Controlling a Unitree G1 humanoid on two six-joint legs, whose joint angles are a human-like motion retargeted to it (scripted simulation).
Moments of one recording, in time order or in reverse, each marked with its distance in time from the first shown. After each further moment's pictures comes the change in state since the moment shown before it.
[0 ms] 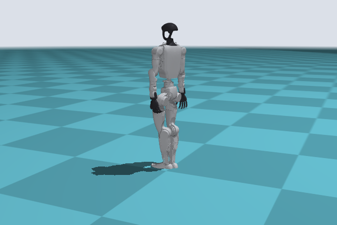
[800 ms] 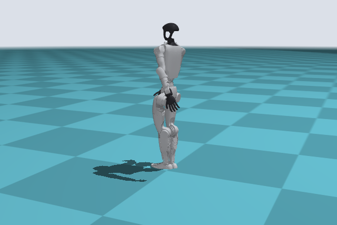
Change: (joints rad) left arm 0.420 0.039 0.093 0.062 -0.039 -0.129 0.135; right arm -0.206 0.077 0.139 -0.322 0.130 -0.072 0.054; waist 0.051 0.024 0.013; left_leg 0.009 -0.009 -0.010 0.008 -0.007 -0.005; right_leg 0.007 -0.011 -0.009 0.005 -0.008 -0.001
